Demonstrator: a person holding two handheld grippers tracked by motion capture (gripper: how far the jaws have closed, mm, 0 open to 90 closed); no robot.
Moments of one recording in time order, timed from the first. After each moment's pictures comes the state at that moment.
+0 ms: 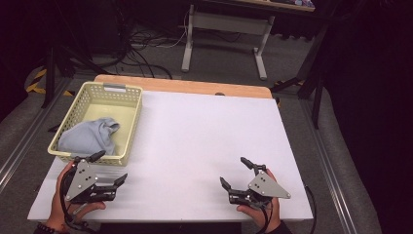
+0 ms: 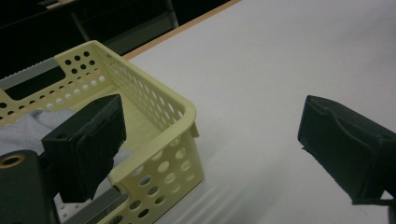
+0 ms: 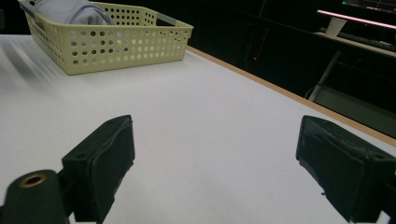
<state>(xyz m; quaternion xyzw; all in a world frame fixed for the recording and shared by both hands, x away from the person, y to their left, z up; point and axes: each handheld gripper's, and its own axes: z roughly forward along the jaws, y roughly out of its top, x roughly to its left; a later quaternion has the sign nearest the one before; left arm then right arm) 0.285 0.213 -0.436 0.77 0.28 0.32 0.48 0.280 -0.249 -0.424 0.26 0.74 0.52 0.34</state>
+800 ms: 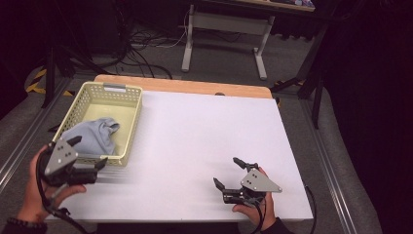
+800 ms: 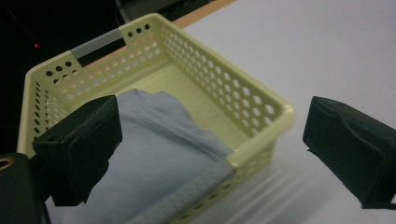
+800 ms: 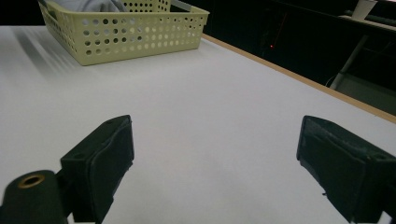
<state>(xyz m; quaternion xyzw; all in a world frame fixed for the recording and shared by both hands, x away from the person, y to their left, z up) 0.320 0.256 -0.381 0.78 0.36 0.31 0.40 0.290 -0.236 -0.430 0.26 0.76 0.51 0.30</state>
